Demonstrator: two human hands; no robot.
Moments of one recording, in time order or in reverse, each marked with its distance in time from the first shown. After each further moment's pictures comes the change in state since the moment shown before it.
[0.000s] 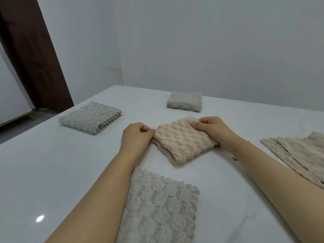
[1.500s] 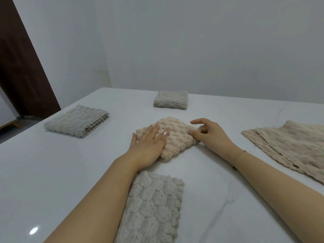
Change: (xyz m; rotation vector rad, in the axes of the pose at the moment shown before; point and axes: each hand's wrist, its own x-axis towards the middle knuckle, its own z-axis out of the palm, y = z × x) left_hand -0.030 0.015 0.031 0.644 -0.581 0.277; right_hand -0.039 0.029 -0.015 -0.168 0.152 -0.181
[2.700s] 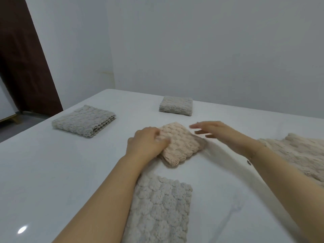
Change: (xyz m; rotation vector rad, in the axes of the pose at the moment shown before) left_hand -0.006 -0.007 -0.024 -0.156 0.308 -0.163; right_hand 0.005 -0.053 -0.024 -0.048 -0.366 0.071
